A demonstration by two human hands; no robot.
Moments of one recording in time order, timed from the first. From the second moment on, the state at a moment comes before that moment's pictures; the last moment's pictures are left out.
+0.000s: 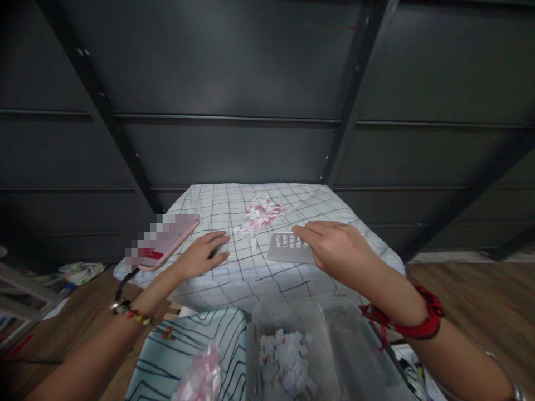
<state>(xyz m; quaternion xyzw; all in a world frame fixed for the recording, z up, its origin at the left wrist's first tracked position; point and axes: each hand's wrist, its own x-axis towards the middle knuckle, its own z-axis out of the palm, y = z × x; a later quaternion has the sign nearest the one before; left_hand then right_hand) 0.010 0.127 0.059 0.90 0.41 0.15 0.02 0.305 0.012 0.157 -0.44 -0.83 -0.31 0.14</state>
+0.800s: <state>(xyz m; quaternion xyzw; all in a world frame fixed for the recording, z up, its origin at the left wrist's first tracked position) 0.011 0.127 0.061 0.90 0.42 0.14 0.01 0.324 0.014 0.160 -0.40 -0.88 -0.19 0.18</state>
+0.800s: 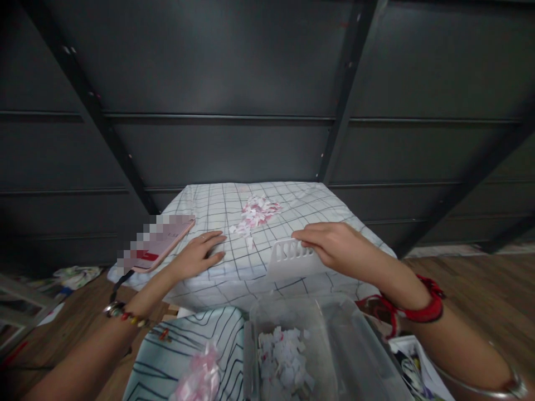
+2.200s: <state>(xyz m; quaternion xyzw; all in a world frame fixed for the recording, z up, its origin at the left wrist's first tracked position) 0.011 0.128 0.060 0.90 0.41 0.15 0.01 0.314 0.052 0.152 -0.50 -0.81 -0.28 0.11</state>
